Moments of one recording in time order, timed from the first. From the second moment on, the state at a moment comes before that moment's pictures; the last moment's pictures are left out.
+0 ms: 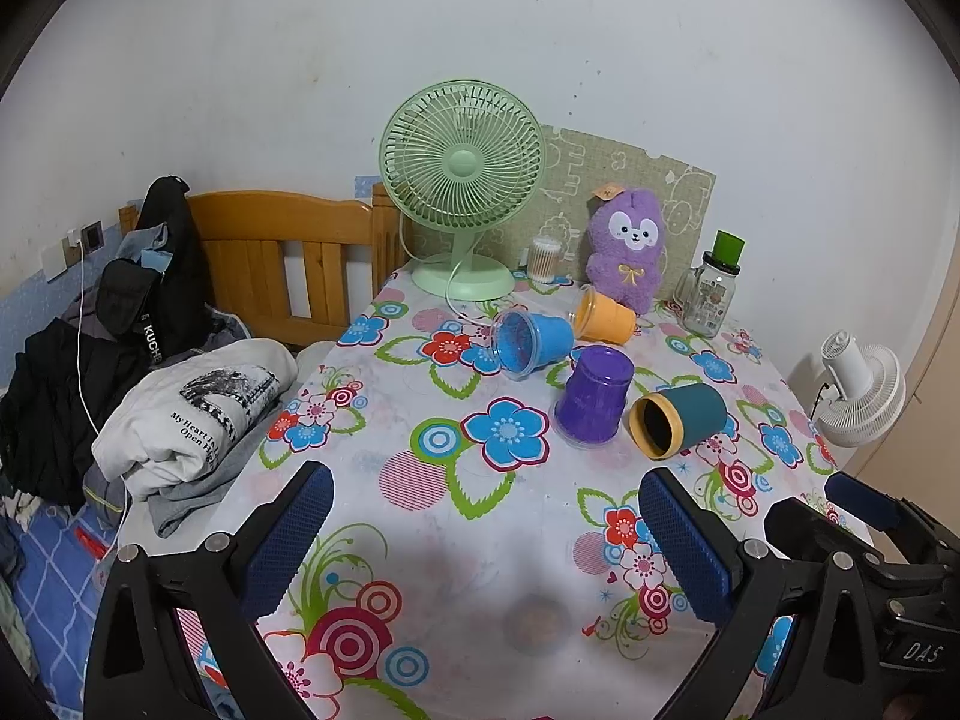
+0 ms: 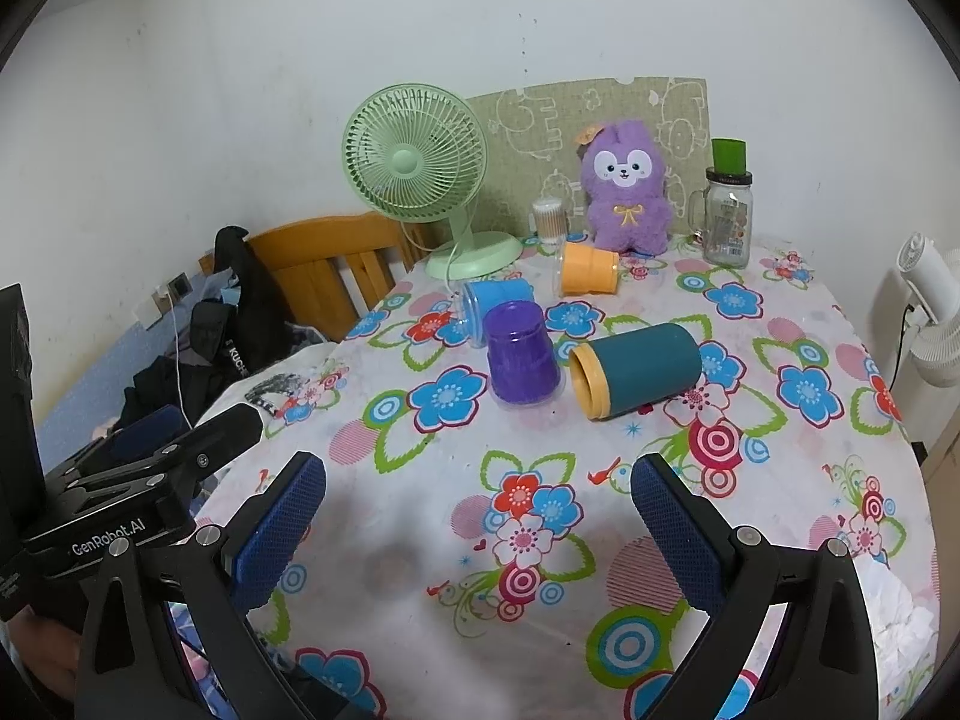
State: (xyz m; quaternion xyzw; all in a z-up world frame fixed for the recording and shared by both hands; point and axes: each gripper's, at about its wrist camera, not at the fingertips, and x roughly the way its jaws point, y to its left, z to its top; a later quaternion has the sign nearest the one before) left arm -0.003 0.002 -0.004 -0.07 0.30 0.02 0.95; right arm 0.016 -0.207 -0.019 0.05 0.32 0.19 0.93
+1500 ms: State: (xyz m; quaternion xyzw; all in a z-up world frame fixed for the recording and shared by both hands) left arm 0.068 0.010 -0.062 -0.07 0.38 0.01 0.92; right arm 0.107 -0.194 -0.038 0.02 0.38 0.17 0.91
